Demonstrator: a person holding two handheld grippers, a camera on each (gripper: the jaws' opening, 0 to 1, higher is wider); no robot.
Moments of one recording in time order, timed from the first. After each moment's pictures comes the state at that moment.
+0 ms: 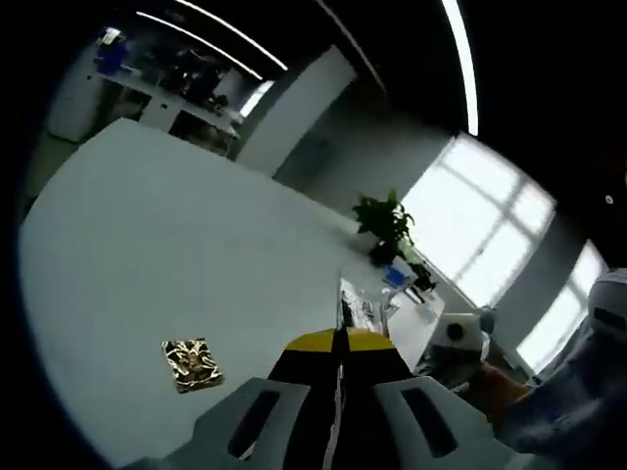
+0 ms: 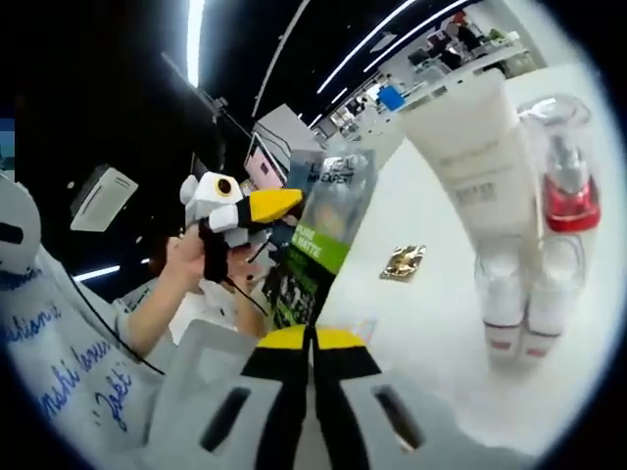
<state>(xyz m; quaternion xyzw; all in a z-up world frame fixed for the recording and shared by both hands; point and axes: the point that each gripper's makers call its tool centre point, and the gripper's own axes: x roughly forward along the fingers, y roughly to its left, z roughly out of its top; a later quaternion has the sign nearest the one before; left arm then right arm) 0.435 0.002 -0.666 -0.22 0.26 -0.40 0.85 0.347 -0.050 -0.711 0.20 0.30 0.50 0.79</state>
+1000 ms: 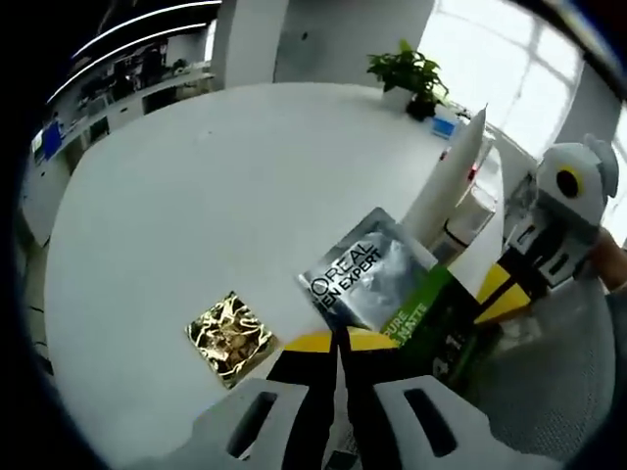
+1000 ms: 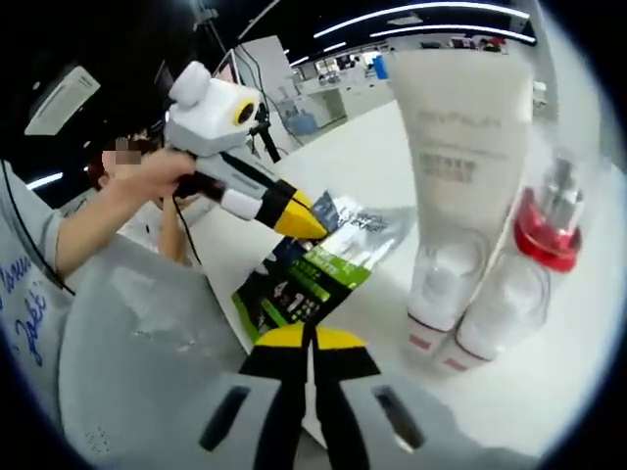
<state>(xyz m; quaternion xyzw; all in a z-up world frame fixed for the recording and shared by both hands) 0.436 -0.022 -0.790 0.07 0.43 -0.40 0.81 0.366 -0.083 -0.777 -0.03 0.37 0.45 0.81</state>
